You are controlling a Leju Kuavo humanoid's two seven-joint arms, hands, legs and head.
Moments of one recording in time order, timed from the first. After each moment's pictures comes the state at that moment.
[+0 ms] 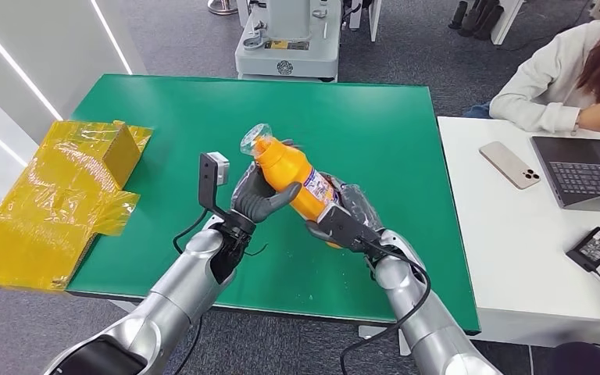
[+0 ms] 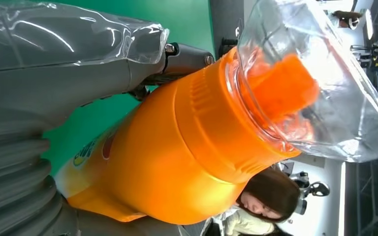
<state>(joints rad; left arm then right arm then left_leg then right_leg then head) -0.64 -0.17 -0.25 -0.63 0.13 -0.29 -0.42 -0.58 0.16 0.51 -0.71 0.41 0.07 -0.47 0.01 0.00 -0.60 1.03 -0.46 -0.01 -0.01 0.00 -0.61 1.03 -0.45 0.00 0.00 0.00</state>
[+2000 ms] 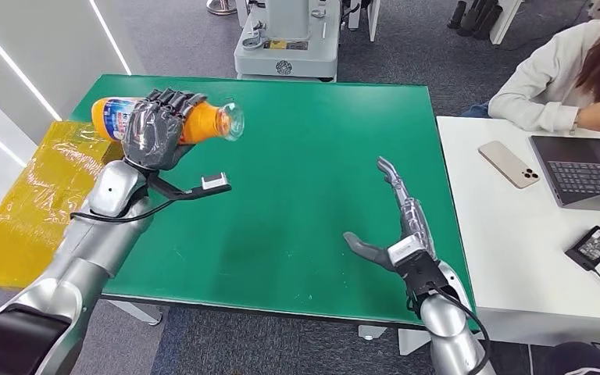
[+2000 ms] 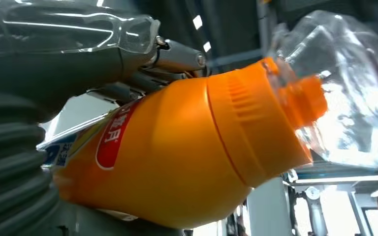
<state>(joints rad) -0.77 0.19 -0.23 -0.73 -1.46 0.67 -0.29 -0.26 0.04 0.44 -1.27 0.20 0.06 -0.52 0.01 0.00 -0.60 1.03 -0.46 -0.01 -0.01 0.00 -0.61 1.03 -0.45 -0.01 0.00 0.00</state>
